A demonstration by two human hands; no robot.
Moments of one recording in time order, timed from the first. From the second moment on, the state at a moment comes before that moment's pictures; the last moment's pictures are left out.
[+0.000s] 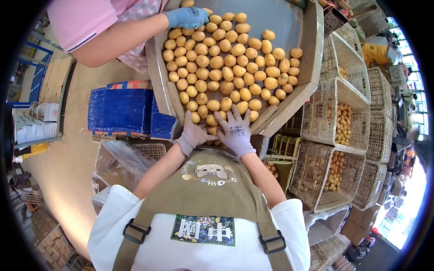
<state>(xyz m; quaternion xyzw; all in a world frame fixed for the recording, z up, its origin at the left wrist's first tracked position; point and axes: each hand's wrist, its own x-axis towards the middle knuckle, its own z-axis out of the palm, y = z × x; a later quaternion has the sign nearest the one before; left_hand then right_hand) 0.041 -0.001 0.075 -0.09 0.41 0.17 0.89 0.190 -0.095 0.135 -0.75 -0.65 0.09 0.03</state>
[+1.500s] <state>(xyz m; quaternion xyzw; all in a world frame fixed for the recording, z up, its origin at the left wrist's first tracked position) 0.048 0.015 0.096 -0.16 0.36 0.14 0.91 0.368 -0.027 0.184 -0.42 -0.14 0.42 0.79</state>
